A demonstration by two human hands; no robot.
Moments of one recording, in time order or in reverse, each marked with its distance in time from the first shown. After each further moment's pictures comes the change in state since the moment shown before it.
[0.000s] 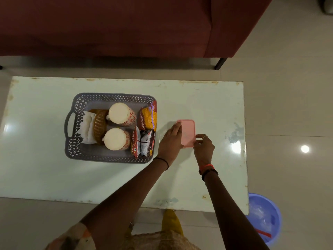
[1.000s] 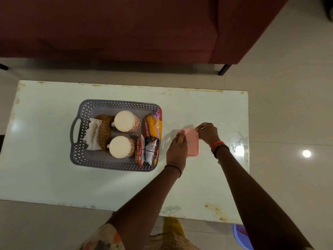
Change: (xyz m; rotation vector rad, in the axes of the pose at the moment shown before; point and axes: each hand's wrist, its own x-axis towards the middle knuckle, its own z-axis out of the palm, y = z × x) left_hand 0.002 0.013 -0.006 -0.072 0.038 -0.151; right_hand 0.069 -0.068 -0.006 -0.223 -0.281 -0.047
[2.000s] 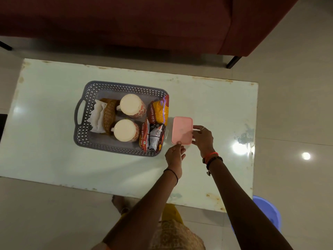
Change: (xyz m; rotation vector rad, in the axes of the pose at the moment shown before) left_hand -0.039 -0.009 0.044 -1.620 0.153 -0.946; right_hand -0.048 0.030 0.054 0.322 0.016 0.093
